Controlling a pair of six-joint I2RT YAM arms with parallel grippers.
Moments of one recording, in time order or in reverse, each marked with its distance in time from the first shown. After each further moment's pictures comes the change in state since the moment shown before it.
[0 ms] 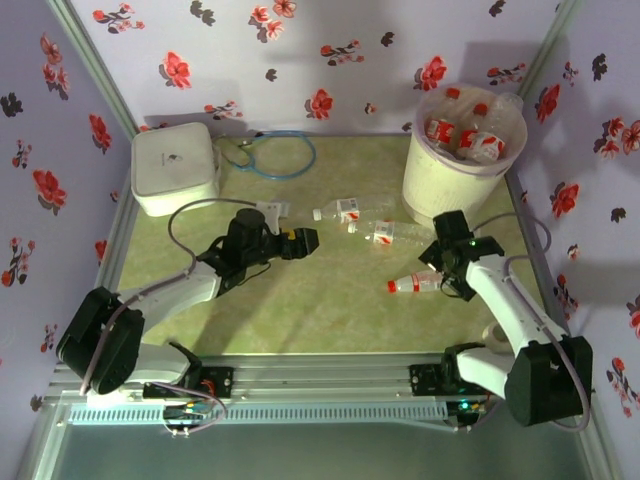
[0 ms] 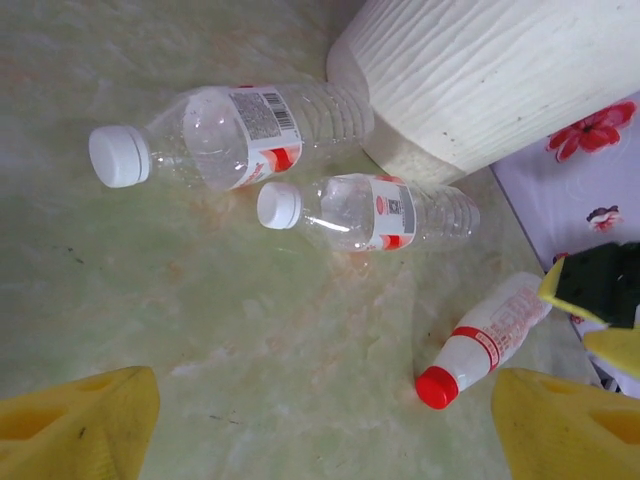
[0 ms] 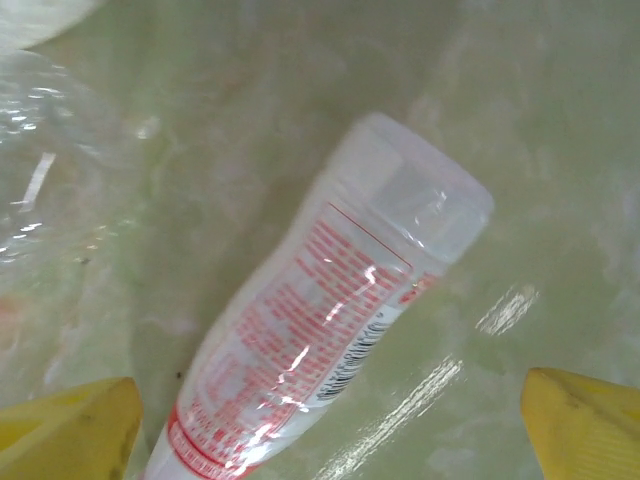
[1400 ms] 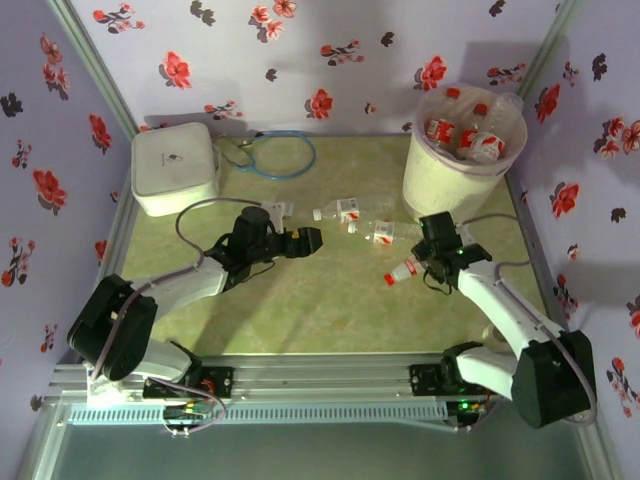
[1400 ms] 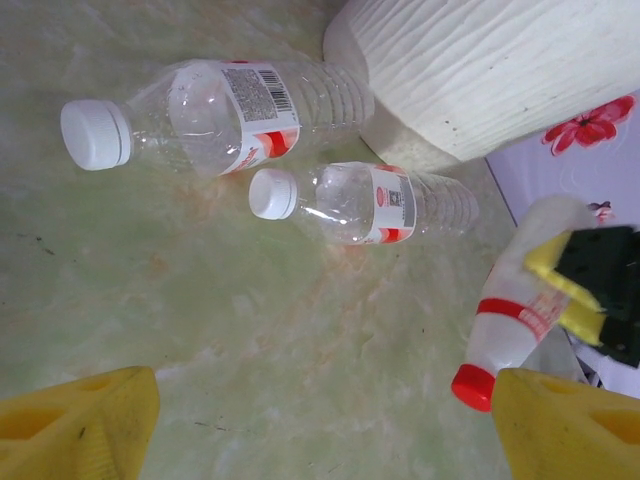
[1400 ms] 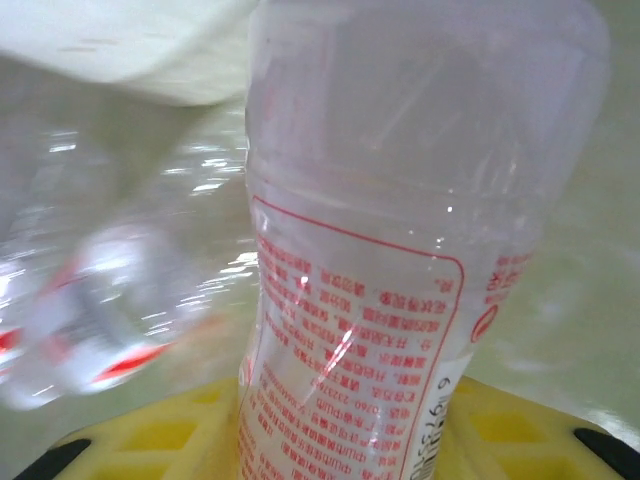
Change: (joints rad) left arm 0.007 0.083 0.018 0.048 0.047 -0.035; right arm 0.149 -0.010 -0.014 0.313 0.015 0.076
